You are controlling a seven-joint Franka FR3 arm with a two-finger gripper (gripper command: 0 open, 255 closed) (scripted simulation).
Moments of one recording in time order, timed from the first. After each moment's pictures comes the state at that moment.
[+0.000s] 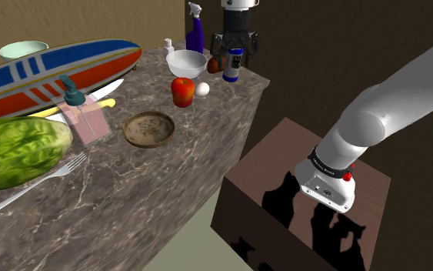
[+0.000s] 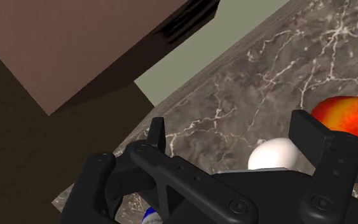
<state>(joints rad) -0.08 -0.32 0.25 -2.26 0.14 1.77 0.69</state>
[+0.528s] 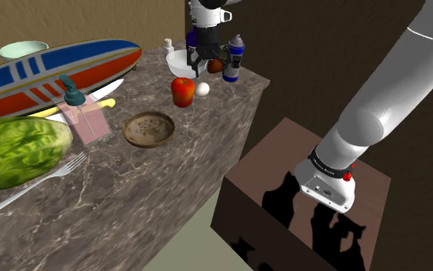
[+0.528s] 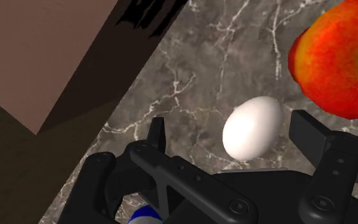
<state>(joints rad) -0.10 0.03 0.31 -2.05 0.04 1.87 1.03</state>
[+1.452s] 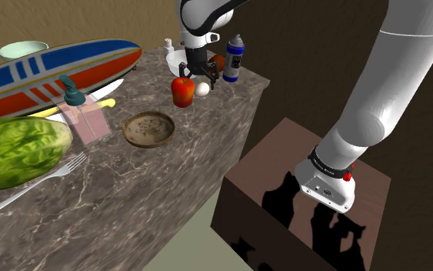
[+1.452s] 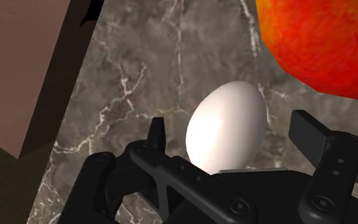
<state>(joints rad) -0.08 0.25 0.29 -1.97 -0.04 1.97 1.22</state>
